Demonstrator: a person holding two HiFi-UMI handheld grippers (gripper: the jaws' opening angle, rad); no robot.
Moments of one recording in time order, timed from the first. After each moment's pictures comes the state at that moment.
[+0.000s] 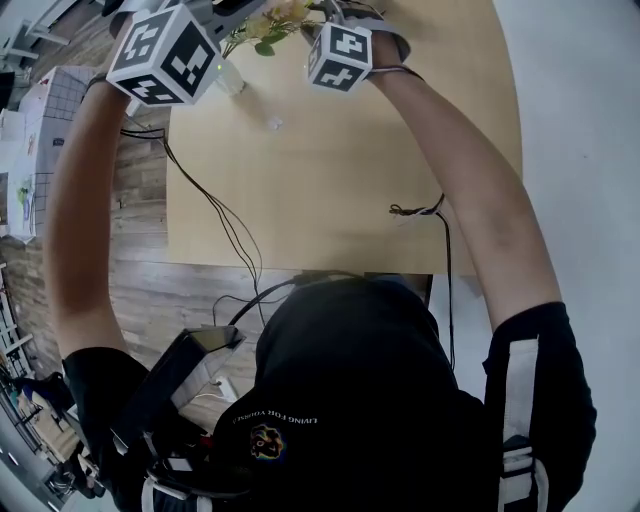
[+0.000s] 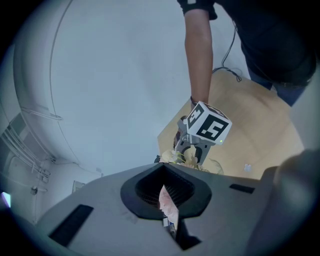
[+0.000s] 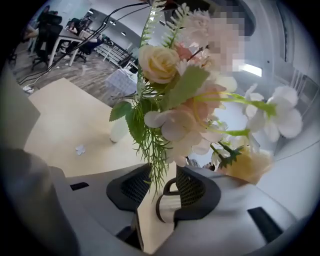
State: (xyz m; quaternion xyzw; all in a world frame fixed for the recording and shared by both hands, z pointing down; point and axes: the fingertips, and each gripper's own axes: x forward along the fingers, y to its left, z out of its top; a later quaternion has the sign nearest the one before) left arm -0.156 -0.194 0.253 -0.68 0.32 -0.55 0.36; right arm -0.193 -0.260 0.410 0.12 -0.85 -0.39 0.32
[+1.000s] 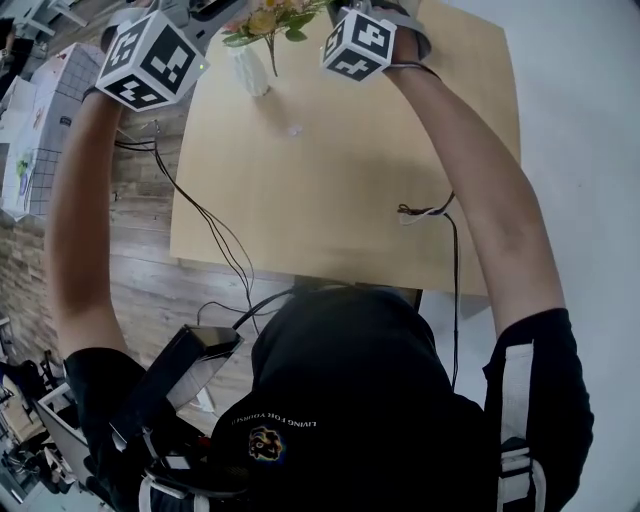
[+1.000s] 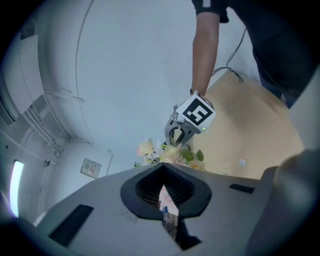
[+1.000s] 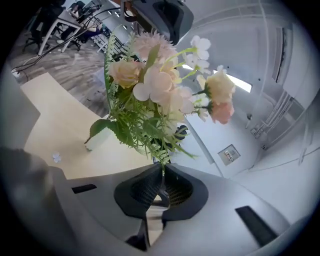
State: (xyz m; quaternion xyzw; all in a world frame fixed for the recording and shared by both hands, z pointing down) left arm -0.255 -0.150 0.226 -0.67 0.42 -0.53 0.31; right arm -0.236 -0.273 0.326 0.19 -0.83 -0.45 0.28
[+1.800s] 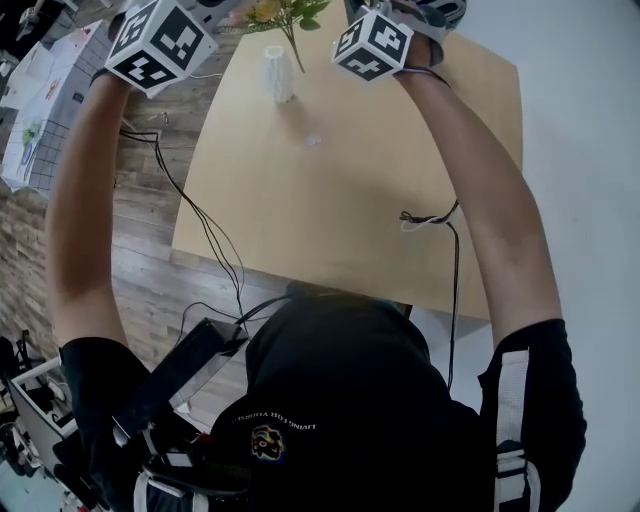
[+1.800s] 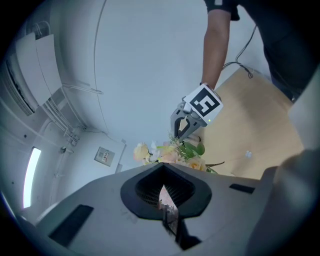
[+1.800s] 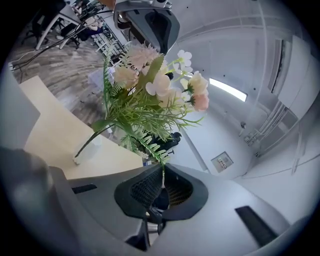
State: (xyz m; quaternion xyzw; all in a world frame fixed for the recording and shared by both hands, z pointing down) left arm -0.331 -0.129 0.198 -0.63 0.50 -0.51 0.30; right arm -0.290 -0.263 0.281 0.21 -0.82 -0.47 0.24
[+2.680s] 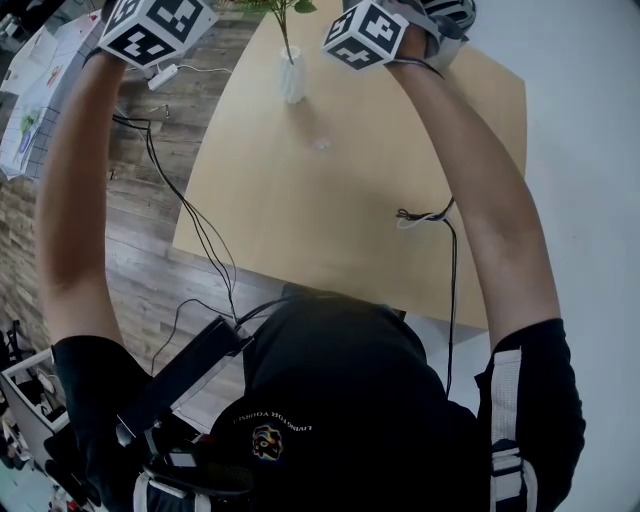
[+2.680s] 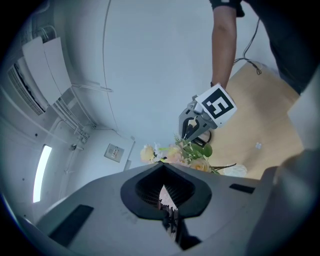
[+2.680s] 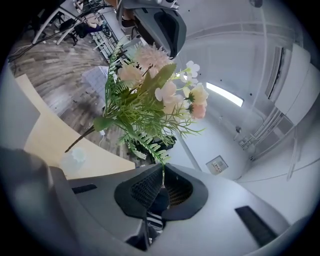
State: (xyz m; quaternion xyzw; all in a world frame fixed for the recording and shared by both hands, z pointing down) left arm -0.366 -0.119 0.160 -0.60 0.53 -0.50 0.31; right arm -0.331 -0.245 0.253 0.23 -0.82 -0.48 0.22
